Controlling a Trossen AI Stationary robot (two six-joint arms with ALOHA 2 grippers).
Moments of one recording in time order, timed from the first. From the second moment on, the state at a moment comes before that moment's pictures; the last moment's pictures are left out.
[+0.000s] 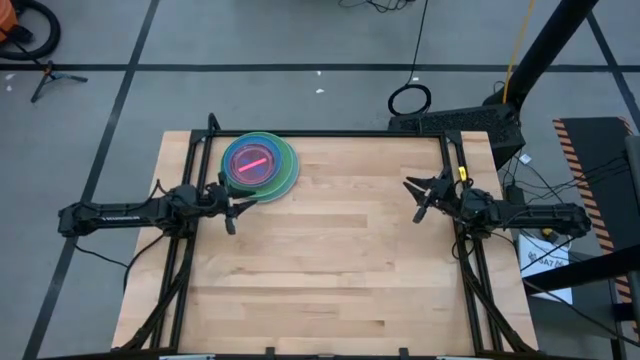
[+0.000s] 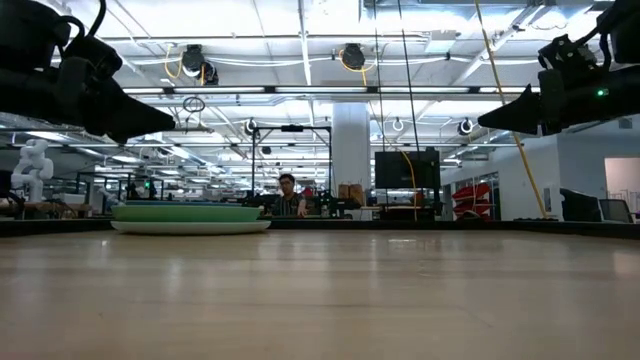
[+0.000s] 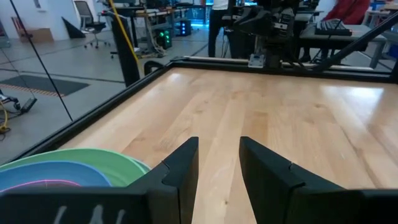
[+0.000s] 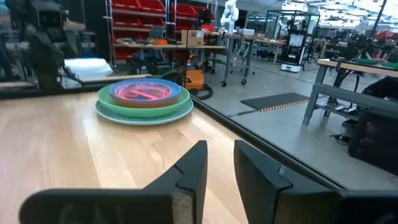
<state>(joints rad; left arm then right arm) 0.13 0.25 0.01 0.12 -0.10 0.00 -0.04 0.14 0.02 0.06 0.54 -0.04</state>
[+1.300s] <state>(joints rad) 0.13 0.25 0.01 0.12 -0.10 -0.01 -0.04 0.14 0.02 0.07 0.52 -0.04</state>
